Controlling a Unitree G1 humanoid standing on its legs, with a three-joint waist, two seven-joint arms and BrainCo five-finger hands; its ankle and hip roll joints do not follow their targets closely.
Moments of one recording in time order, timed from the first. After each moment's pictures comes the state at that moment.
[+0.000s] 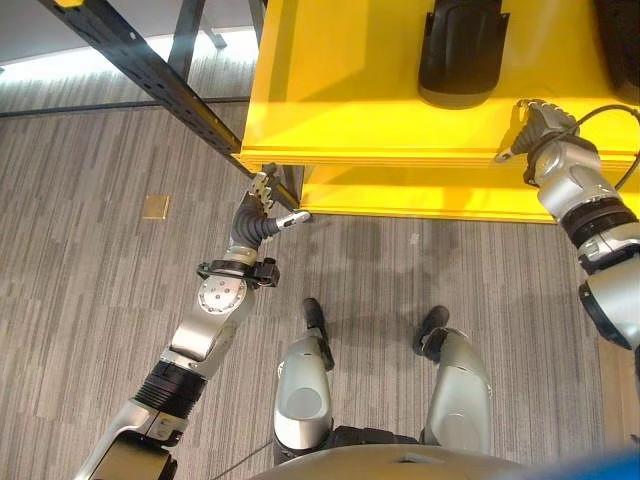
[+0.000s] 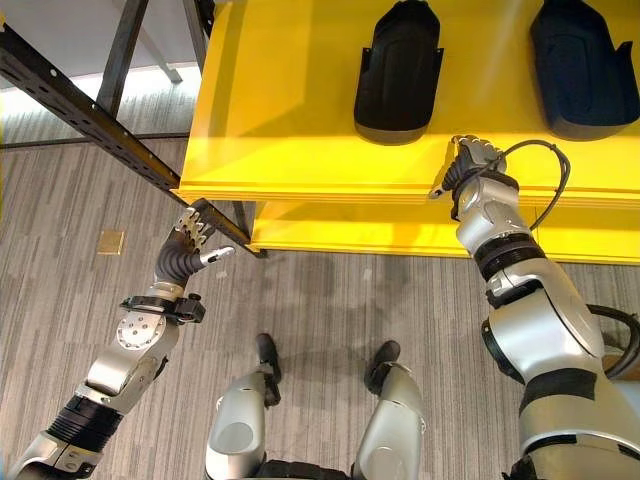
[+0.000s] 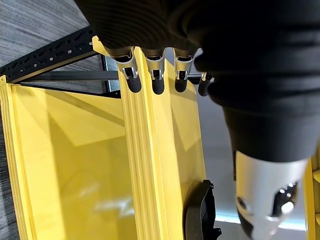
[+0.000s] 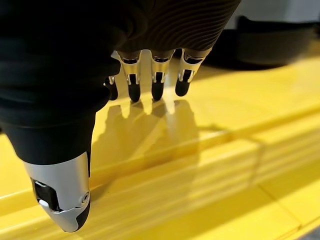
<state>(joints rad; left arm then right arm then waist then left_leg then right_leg) -0.20 0.52 -0.27 -0.02 -0.49 -0.12 0.24 -1.10 -0.68 0.58 0.93 -0.33 0.32 -0.08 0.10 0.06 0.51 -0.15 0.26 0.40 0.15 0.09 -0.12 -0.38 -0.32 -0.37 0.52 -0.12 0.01</state>
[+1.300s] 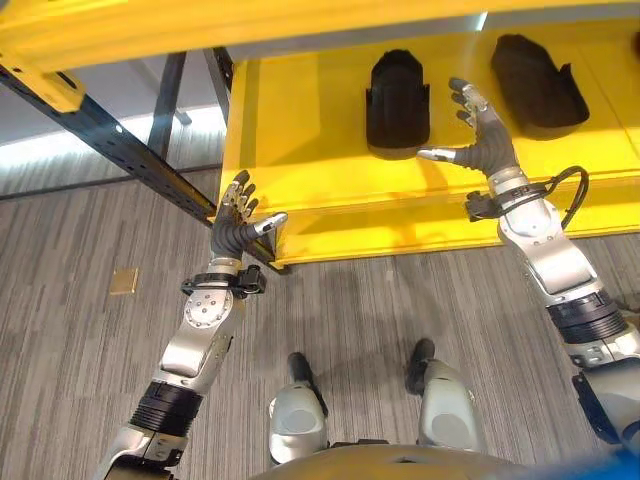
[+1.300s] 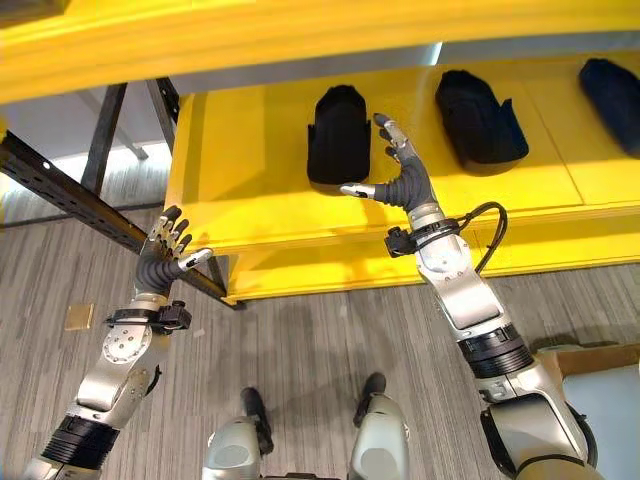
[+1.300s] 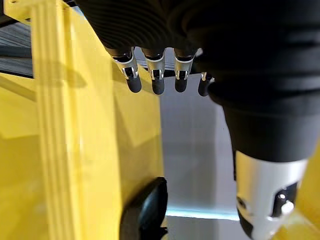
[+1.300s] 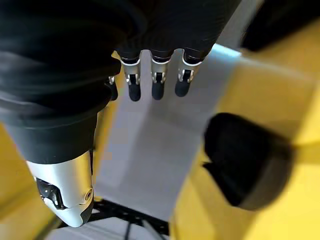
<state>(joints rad) -0.10 0.46 -0.16 -0.06 -0.45 -0.12 0.25 -0.57 -0.59 0.26 -0.02 0.22 0.06 -0.17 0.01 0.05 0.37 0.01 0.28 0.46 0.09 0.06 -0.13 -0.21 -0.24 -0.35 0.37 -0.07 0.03</state>
